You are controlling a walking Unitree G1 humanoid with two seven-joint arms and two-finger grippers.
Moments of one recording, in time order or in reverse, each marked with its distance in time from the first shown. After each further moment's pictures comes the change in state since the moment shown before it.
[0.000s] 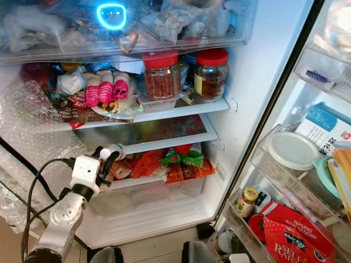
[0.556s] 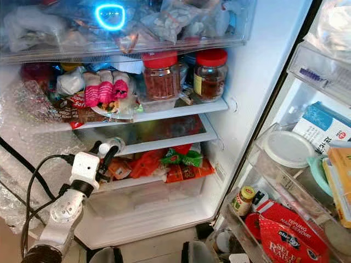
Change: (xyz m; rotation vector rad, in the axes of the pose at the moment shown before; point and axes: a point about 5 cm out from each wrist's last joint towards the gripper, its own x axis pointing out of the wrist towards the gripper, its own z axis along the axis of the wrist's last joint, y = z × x) left arm 0.003 0.002 0.008 0.037 -0.055 0.020; right arm 0.000 0.001 0.000 0.003 -0.001 0.003
